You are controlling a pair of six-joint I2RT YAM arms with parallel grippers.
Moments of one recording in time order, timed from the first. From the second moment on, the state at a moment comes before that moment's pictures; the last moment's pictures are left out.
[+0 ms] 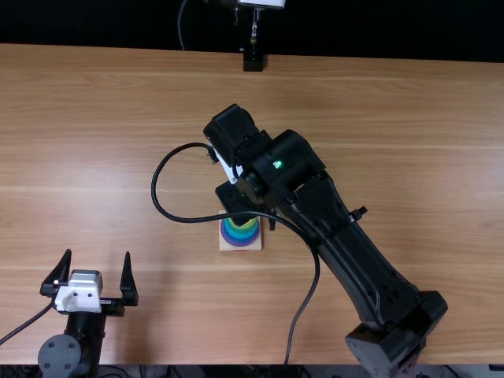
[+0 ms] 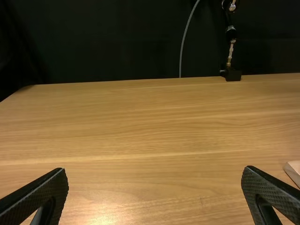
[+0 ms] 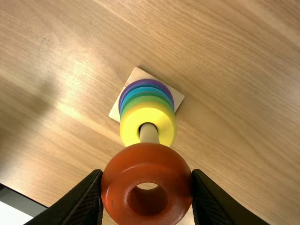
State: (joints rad) left arm -0.04 0.01 0.02 -0.08 -0.03 0.00; right arm 0.68 2.05 2.23 -1.50 0.03 0.06
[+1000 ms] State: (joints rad) left arm -0.04 0.01 0.02 -0.08 -0.03 0.00; right arm 0.65 2.05 2.23 -1.49 0.03 0.06
